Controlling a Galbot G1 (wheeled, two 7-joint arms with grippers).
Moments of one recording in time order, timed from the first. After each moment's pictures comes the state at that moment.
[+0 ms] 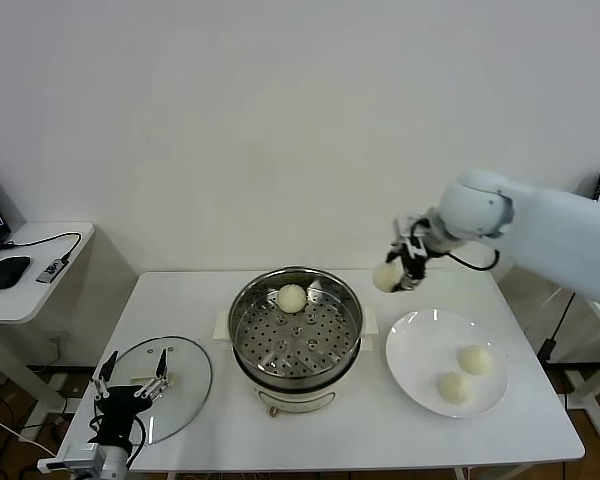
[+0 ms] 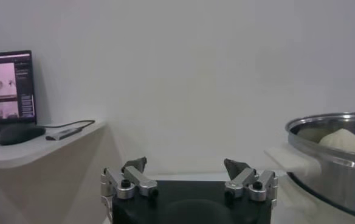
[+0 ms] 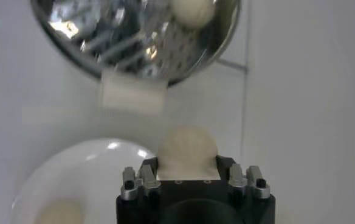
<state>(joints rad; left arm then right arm) 1.67 -1.21 -0.64 -2.06 -0.28 -0.03 -0.17 0.69 0.81 -1.28 1.58 0.43 -0.56 -0.92</state>
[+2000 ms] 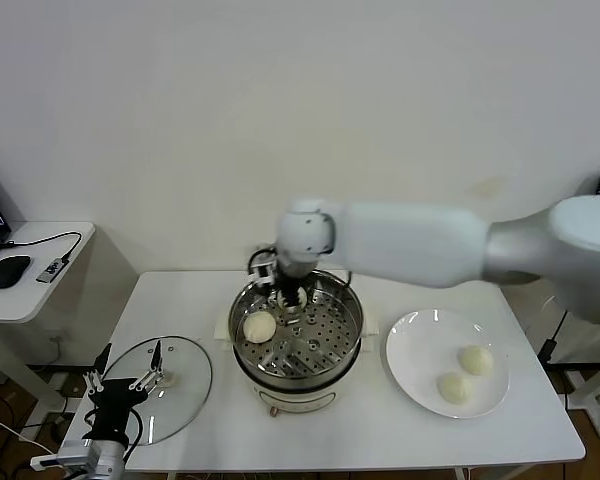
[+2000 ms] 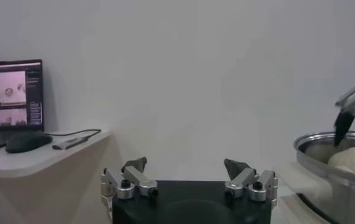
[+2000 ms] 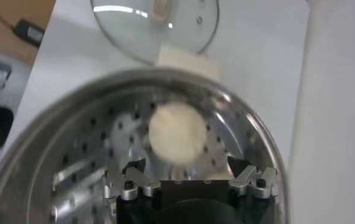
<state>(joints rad) 1.66 -1.23 -0.66 -2.09 -0.29 -0.04 -0.17 0.67 1.16 -1.36 1.47 0.47 -0.60 -0.94</state>
